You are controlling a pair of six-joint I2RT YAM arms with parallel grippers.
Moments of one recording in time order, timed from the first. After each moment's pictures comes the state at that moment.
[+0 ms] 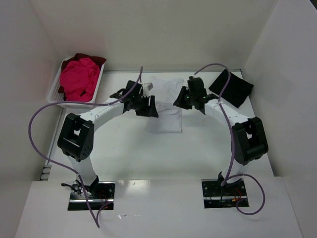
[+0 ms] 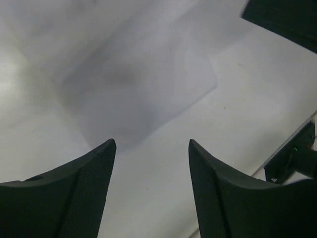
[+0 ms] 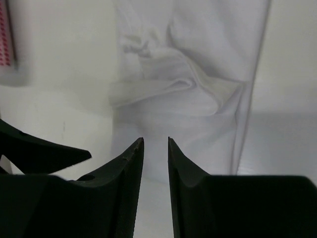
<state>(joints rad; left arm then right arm) -0.42 1.79 1.35 -0.39 0.41 -0.35 0.35 1.65 1.20 -0.24 -0.13 0.65</state>
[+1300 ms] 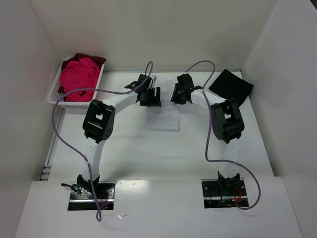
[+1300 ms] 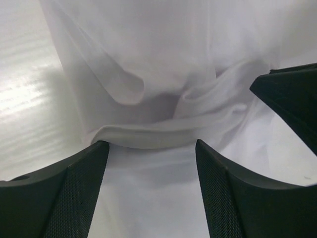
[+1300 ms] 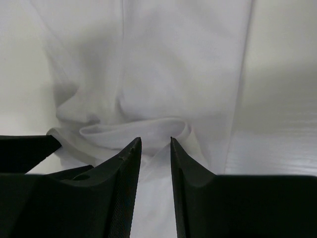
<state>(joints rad) -0.44 2.21 1.72 -0.41 0.17 -0.37 0.37 2.08 1.51 -0.27 -0.01 0.60</state>
